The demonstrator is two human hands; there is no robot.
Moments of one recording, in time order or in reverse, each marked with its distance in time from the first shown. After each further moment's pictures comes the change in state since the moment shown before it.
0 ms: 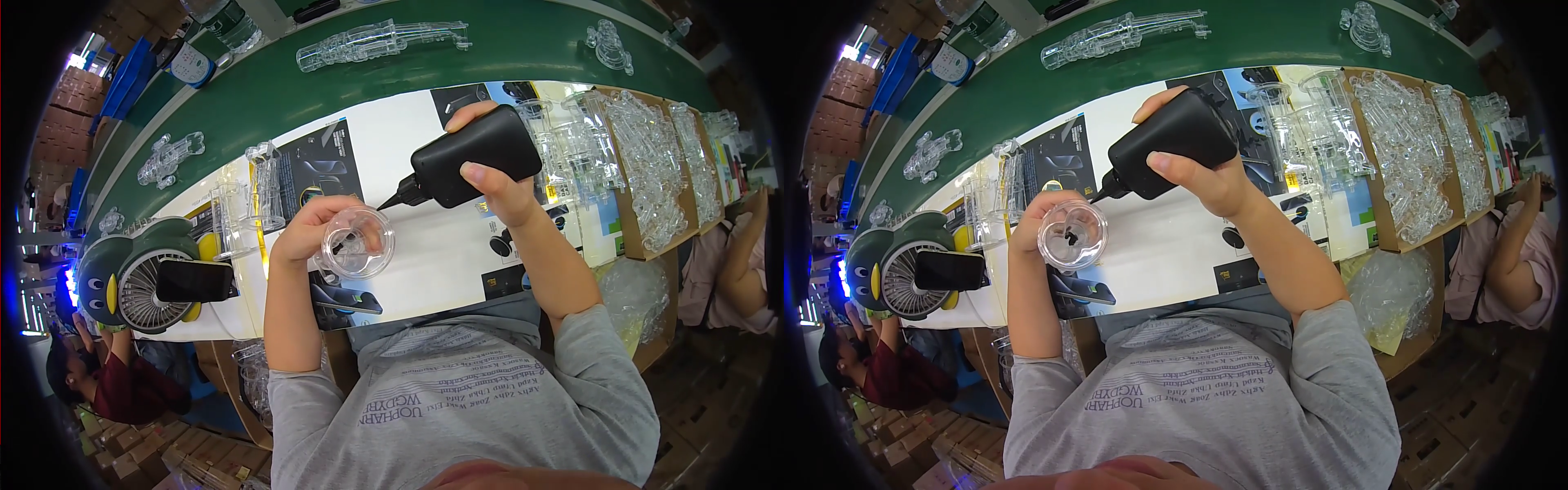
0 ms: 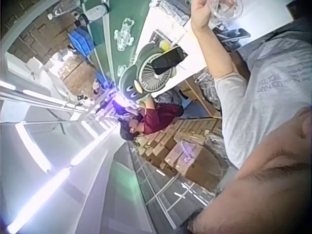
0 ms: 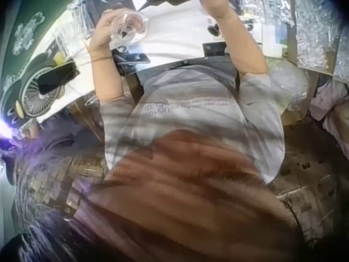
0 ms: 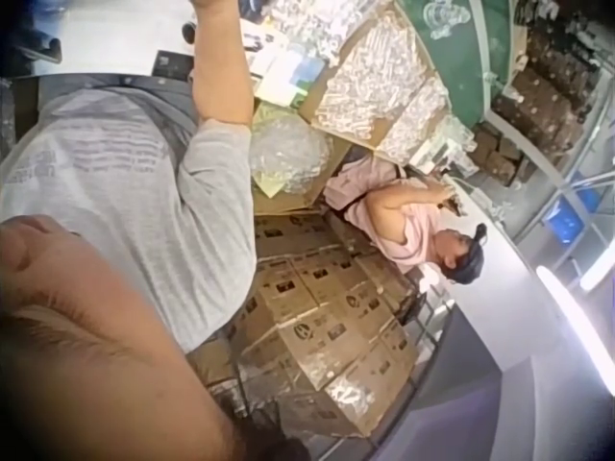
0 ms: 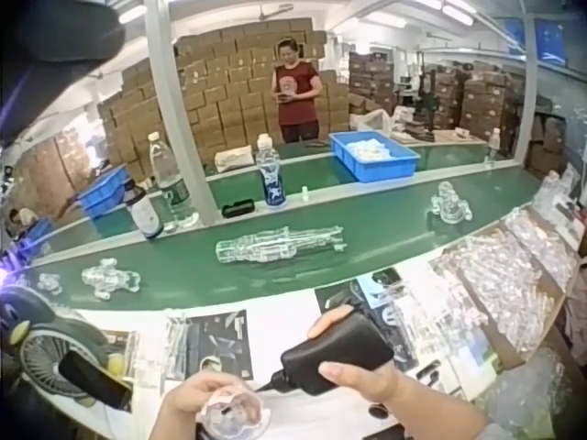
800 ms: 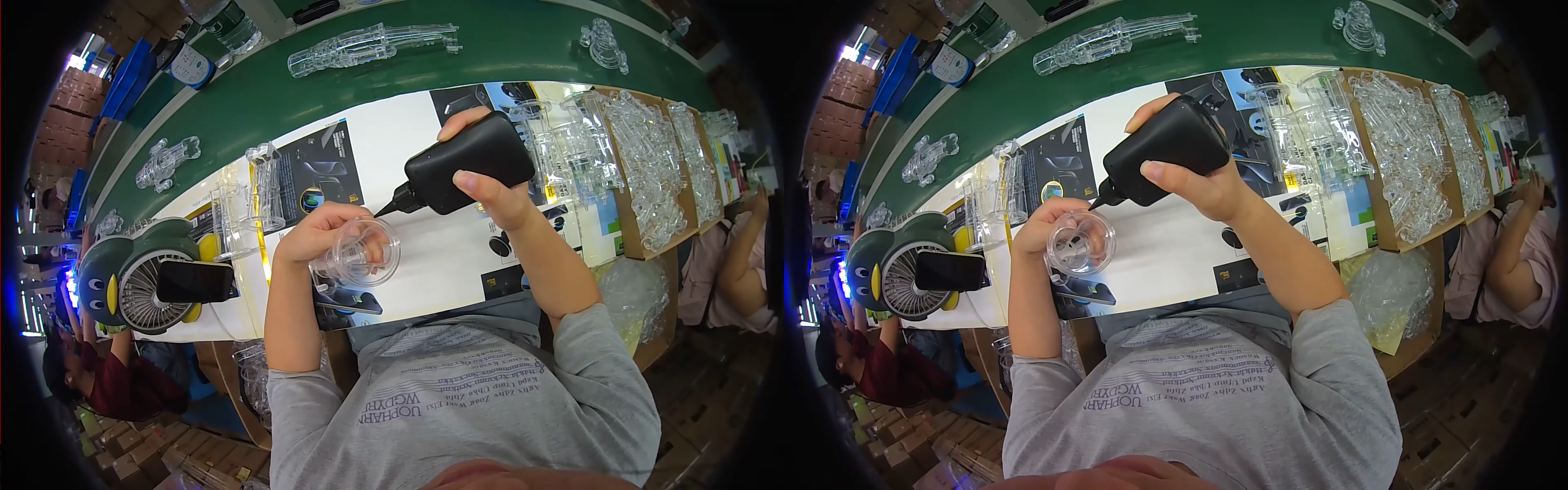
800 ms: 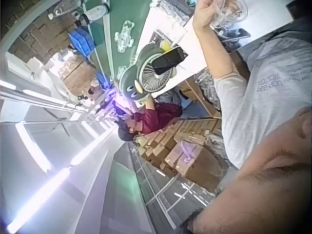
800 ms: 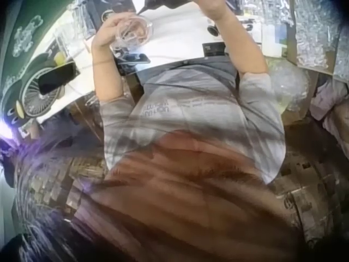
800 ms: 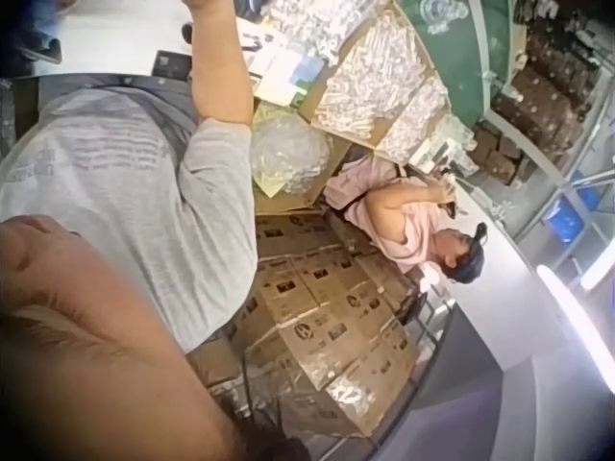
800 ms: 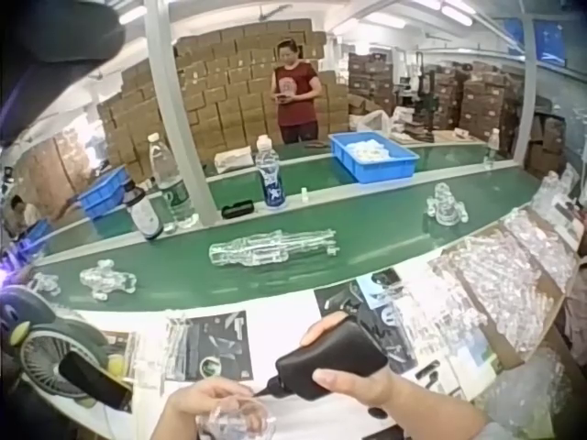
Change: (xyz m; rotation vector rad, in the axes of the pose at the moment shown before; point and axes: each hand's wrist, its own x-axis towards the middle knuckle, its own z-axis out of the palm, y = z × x) left_hand 0.000 -0.010 -0.003 -0.202 -0.153 -0.152; right_hand -0.002 0.001 0.003 -0.028 -0.037 0.025
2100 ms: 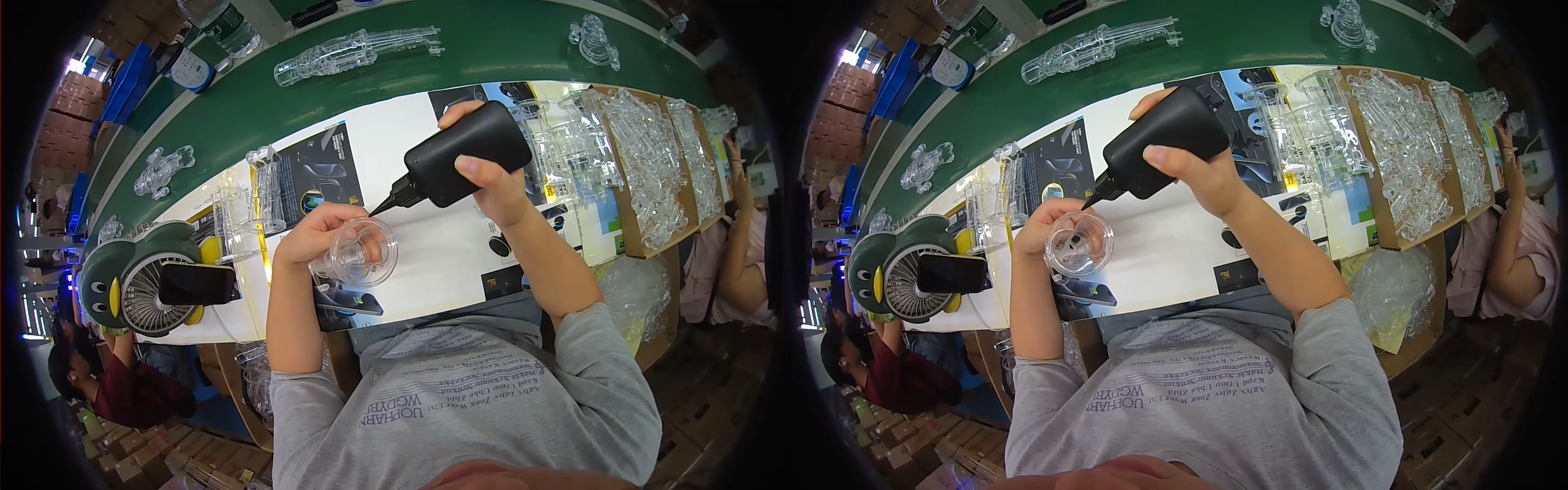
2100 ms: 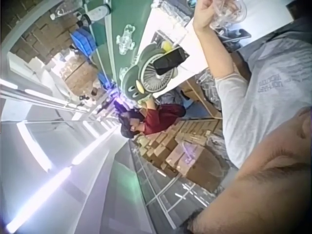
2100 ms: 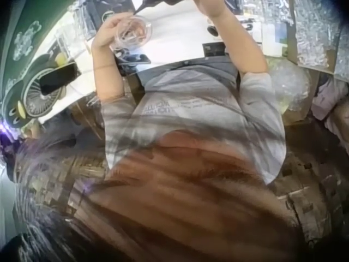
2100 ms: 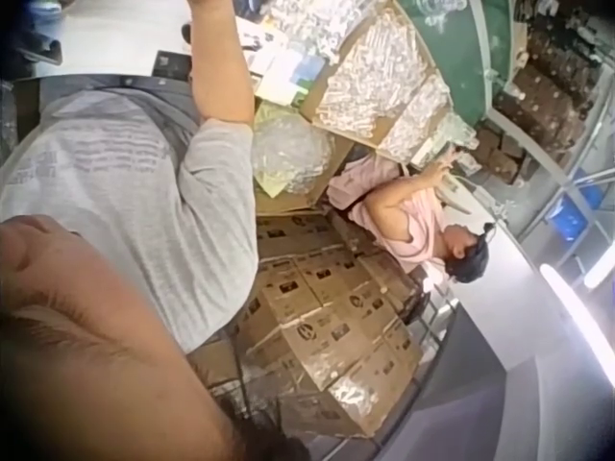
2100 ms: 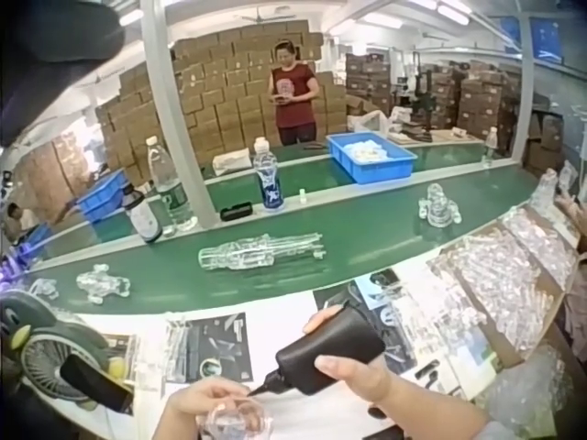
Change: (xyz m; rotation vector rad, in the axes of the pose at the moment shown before) left_hand -0.002 0.000 -0.001 0.087 0.045 0.024; right_hand 0.003 0.003 0.003 0.086 0.142 0.104
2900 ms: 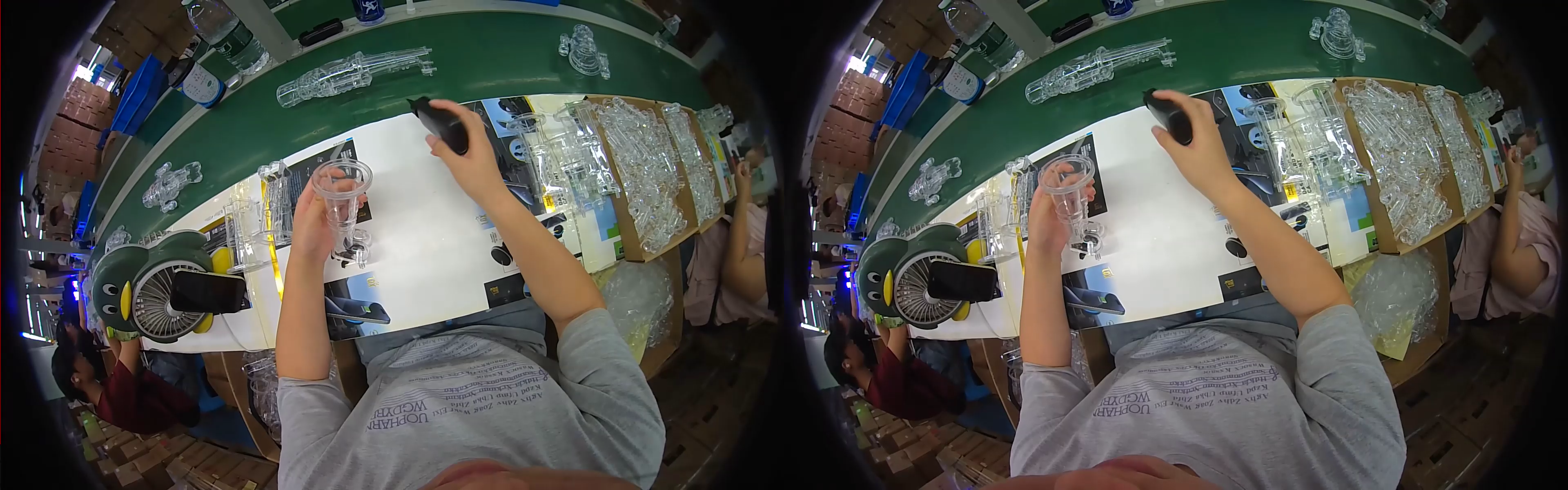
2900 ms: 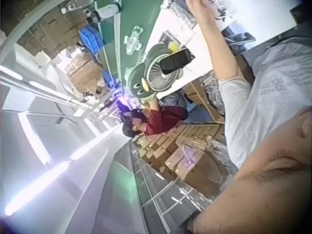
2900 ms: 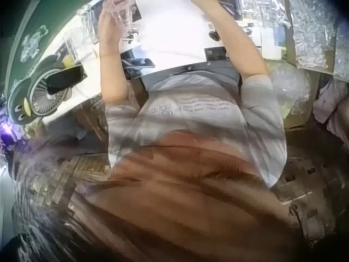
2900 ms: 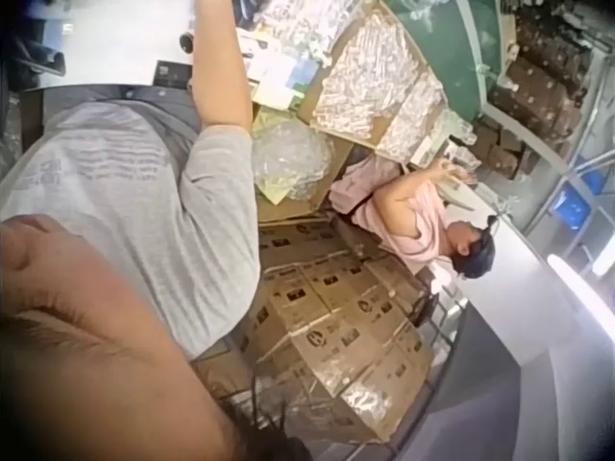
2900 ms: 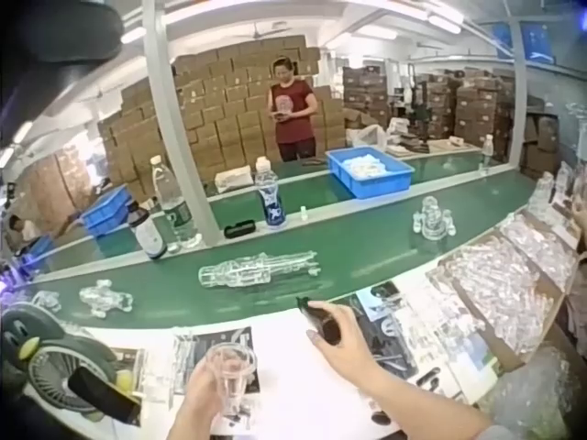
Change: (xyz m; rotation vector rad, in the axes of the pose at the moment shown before) left_hand 0.010 -0.013 -0.019 -0.107 0.708 0.283; right_hand 0.027 0.055 -0.024 -0.758 0.209 -0.186
